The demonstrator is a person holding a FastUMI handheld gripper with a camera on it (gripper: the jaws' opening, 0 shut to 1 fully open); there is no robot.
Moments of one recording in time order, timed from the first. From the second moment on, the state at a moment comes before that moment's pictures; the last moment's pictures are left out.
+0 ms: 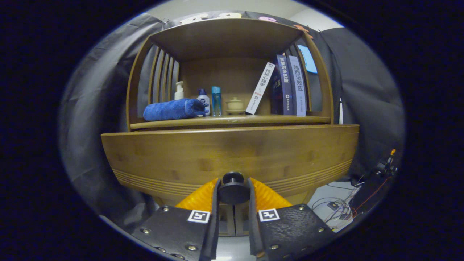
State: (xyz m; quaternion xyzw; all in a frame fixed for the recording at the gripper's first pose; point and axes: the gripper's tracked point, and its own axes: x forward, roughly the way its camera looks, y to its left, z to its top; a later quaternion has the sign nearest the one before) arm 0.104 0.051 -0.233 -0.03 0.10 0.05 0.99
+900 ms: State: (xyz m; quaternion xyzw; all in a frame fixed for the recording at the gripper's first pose) arm 0.008 0.017 -0.214 -0.07 0.10 0.04 0.99
